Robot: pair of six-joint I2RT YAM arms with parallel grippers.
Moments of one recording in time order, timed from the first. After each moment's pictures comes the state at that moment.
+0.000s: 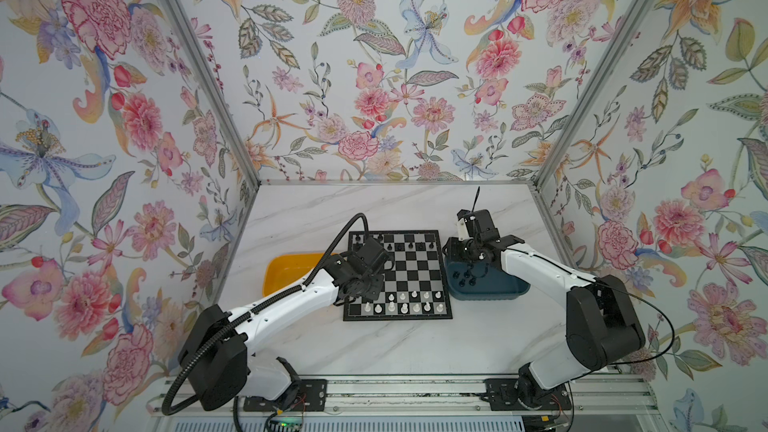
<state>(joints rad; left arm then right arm) -0.80 1.39 1.06 -0.79 -0.23 -0.42 0.40 1.57 1.01 -0.35 -0.14 0.38</state>
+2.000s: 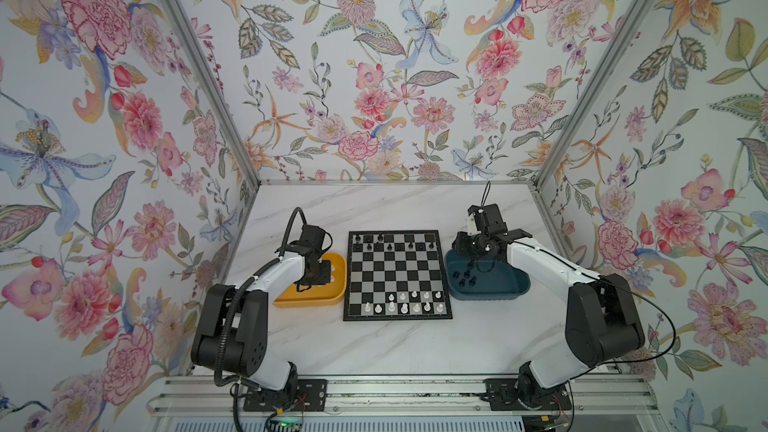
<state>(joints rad) -0.20 1.53 0.89 -0.61 -0.08 -0.21 0.32 1.59 1.07 -0.42 -0.12 0.38</state>
